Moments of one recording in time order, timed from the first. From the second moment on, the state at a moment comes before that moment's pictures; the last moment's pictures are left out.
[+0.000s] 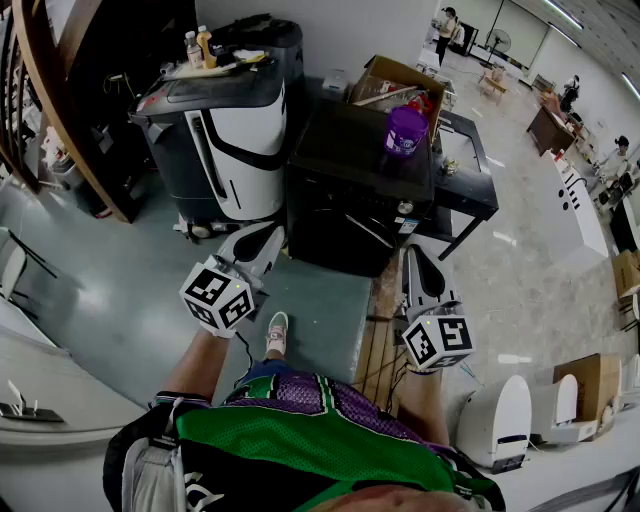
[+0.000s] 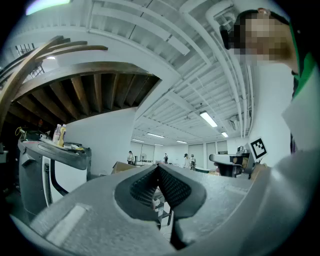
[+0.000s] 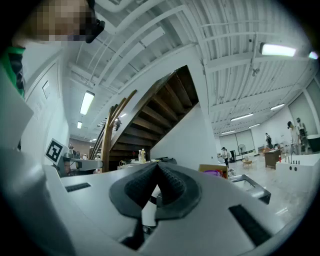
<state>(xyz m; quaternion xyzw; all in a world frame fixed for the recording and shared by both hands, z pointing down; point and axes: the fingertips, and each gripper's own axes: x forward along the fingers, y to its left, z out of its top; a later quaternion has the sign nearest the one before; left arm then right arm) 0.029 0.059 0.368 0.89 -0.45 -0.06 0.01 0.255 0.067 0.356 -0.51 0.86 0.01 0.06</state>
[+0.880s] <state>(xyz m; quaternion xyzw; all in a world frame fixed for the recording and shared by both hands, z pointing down) 0.022 0.045 0.367 0.88 -0.46 -0.05 0.00 0.234 0.054 0.355 -0.48 0.88 0.01 0.07</state>
